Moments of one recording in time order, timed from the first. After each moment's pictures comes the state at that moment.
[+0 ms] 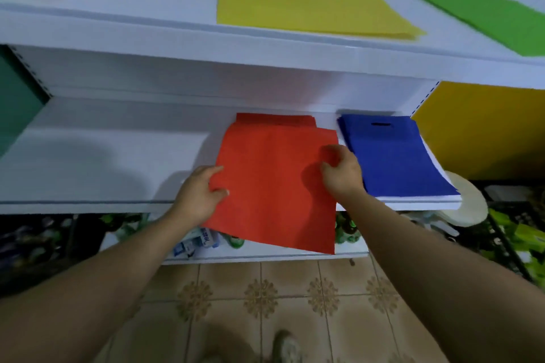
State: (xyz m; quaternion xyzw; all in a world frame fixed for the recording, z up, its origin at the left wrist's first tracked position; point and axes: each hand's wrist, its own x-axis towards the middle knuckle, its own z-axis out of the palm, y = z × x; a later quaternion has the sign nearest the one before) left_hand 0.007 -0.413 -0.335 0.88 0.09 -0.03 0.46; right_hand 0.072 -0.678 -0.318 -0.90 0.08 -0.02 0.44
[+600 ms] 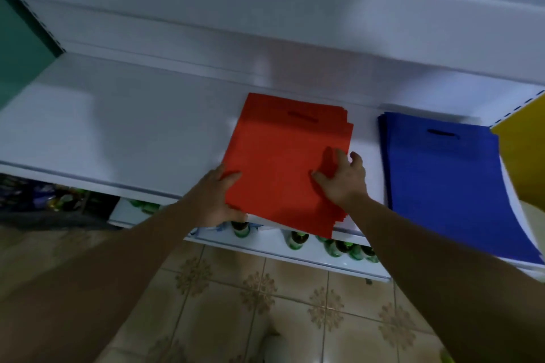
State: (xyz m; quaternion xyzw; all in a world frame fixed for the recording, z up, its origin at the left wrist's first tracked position) left_hand 0.079 -0.458 -0.417 0.96 0.05 -0.20 0.21; right_hand 0.192 -0.714 -0.429 -0.95 -0.02 0.14 0.28
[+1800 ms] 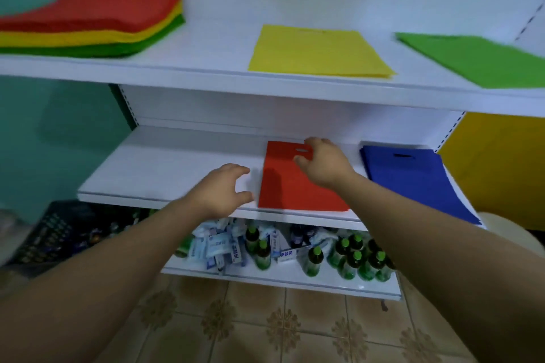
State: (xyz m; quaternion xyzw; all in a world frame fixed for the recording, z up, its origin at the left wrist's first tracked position) left_hand -0.066 -0.438 -0.225 0.97 0.03 -0.06 0.23; right_hand 0.039 -0.643 -0.219 -0.96 -0.17 0.04 0.24
